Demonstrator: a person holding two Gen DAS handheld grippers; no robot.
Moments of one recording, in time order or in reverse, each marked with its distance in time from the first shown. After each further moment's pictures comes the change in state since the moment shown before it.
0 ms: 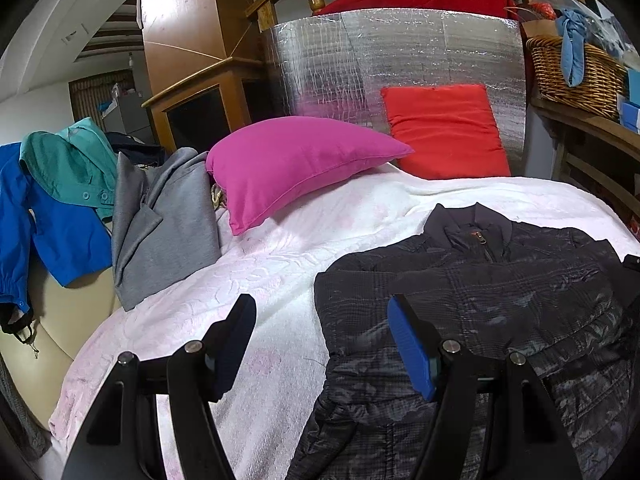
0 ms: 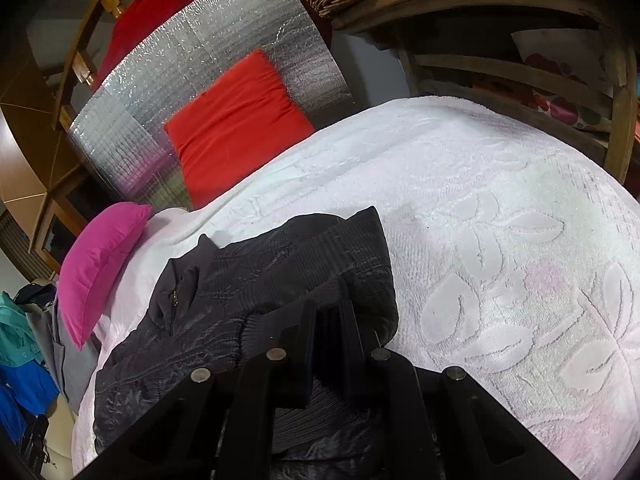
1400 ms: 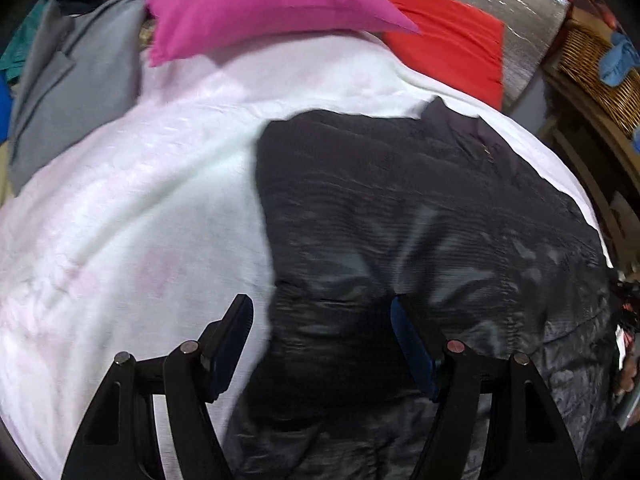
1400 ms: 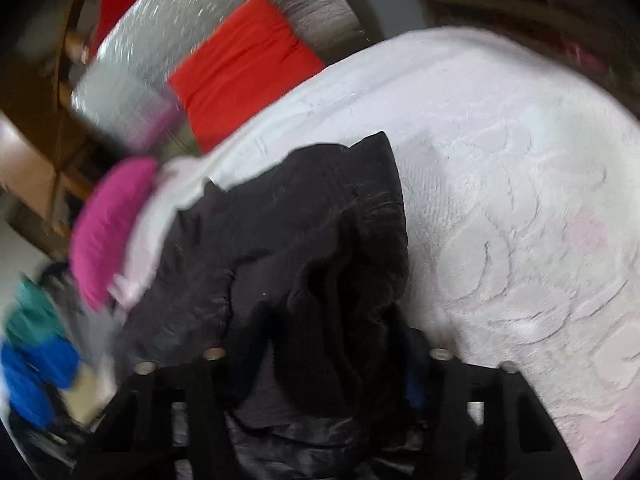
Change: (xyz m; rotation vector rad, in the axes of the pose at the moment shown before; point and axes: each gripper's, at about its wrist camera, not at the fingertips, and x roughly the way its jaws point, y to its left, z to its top) left arm 0.125 0.006 -0.044 -0.169 0.460 -0.309; right arm 0.032 -0.006 -0.013 -0.030 0.228 0.064
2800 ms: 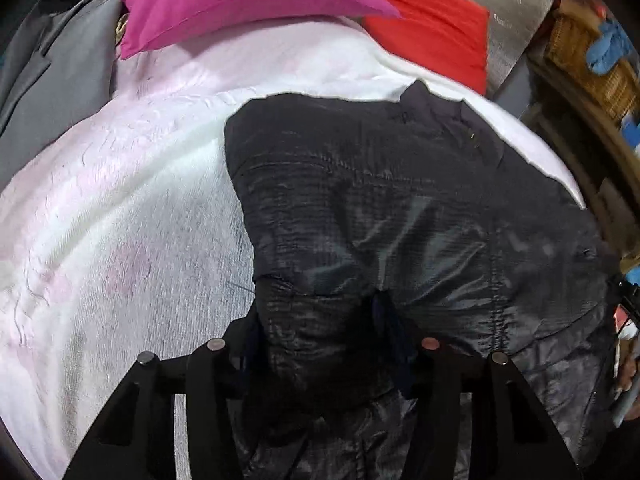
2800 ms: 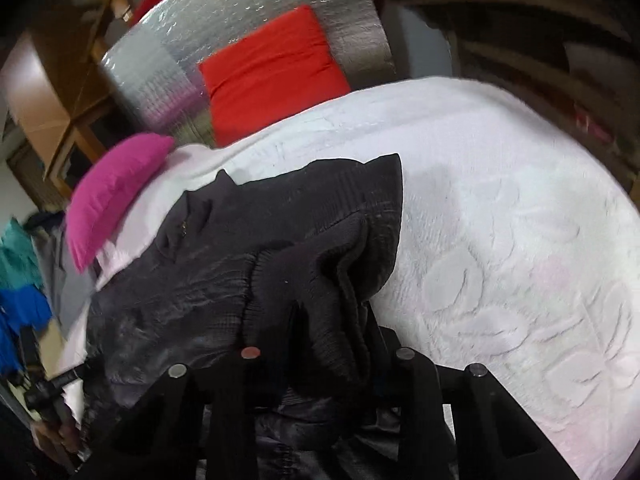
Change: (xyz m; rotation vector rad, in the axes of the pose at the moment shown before) left arm 0.007 -0.005 0.002 0.026 0.034 -0.034; right arm -0.024 0.017 -0.009 -0.174 -0.063 -0.051
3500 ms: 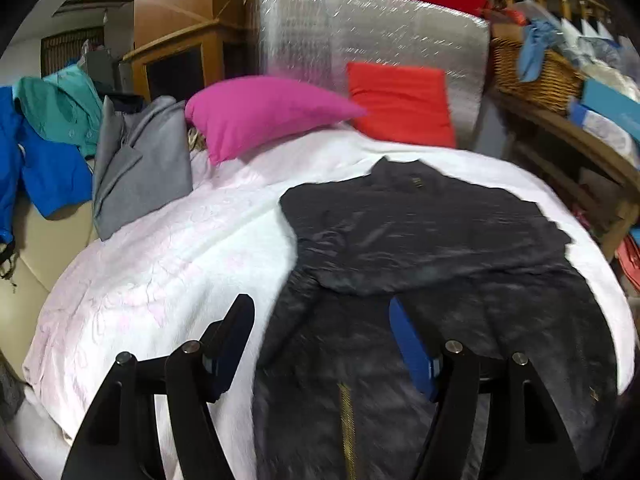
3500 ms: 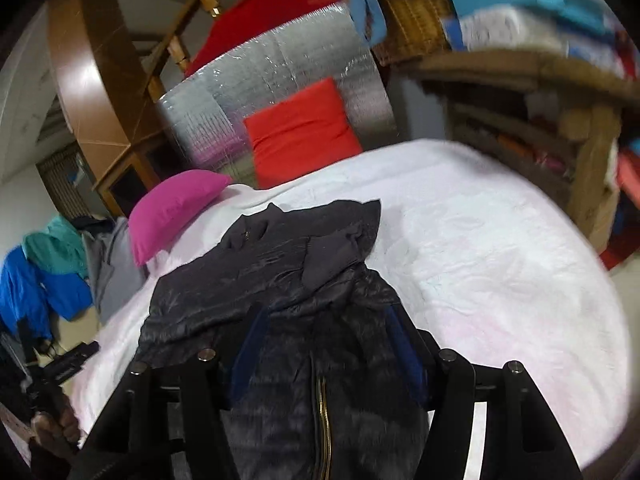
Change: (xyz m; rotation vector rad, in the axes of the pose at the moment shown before) left arm -0.193 -0.037 -0.134 0.141 -0.372 0.134; right arm -0.205 0.006 -0.099 -0.045 -0.234 0.040
